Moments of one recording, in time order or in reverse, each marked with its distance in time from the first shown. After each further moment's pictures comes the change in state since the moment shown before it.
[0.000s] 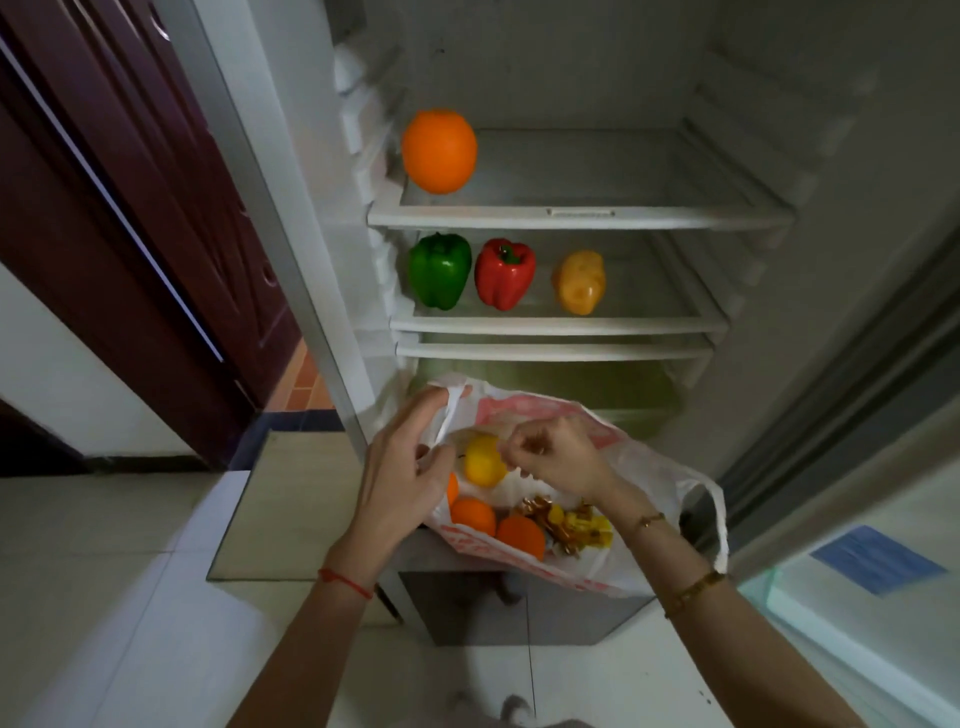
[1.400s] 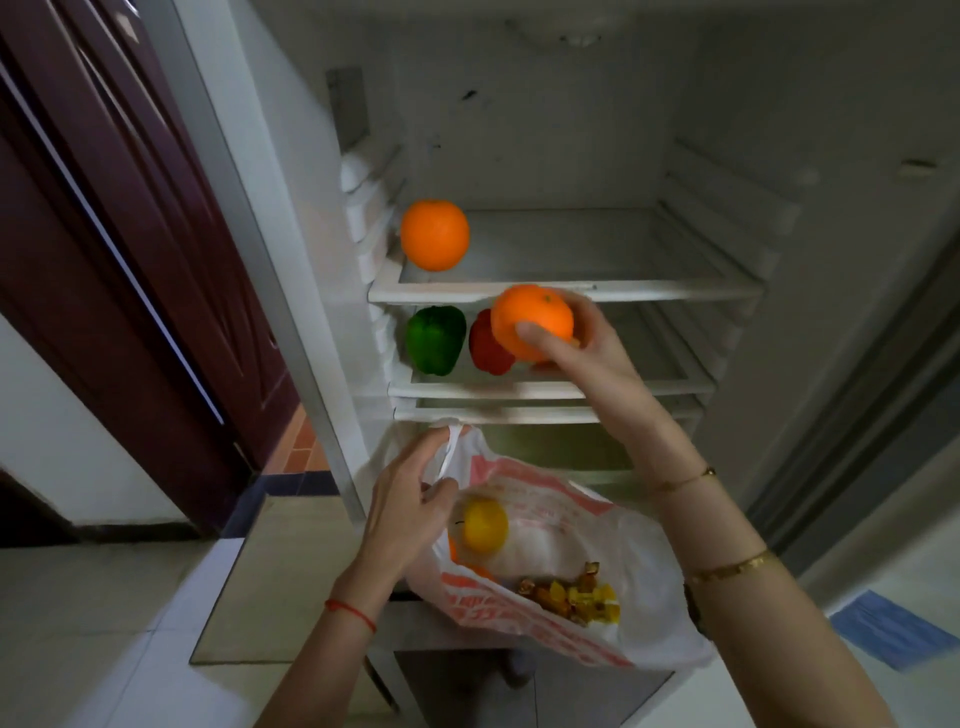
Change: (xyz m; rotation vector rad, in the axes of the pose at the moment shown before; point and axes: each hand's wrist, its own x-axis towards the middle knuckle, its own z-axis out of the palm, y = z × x) left_hand 0.036 -0.004 0.007 -0.040 -0.046 -0.136; right_hand 0.044 -0.116 -0.118 0.628 0.317 0.058
